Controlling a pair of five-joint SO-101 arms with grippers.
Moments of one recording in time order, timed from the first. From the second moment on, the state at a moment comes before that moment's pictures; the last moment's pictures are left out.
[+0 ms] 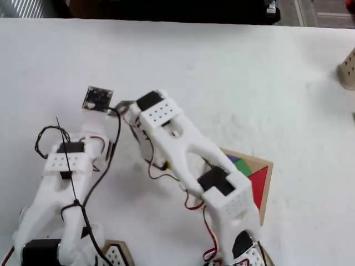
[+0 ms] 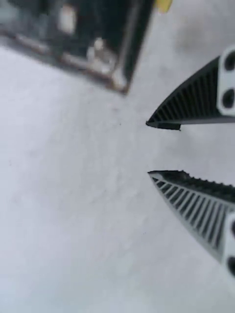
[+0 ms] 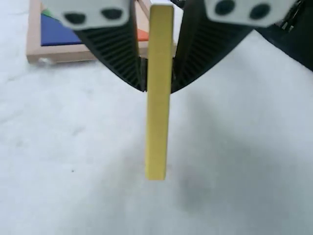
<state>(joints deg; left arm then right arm) -7.7 -24.7 59.0 39.0 -14.3 -39.6 25.9 -13.4 97.7 25.8</state>
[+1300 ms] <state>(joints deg) -7.7 -24.7 59.0 39.0 -15.3 -4.8 -15.3 42.6 96.6 55.7</state>
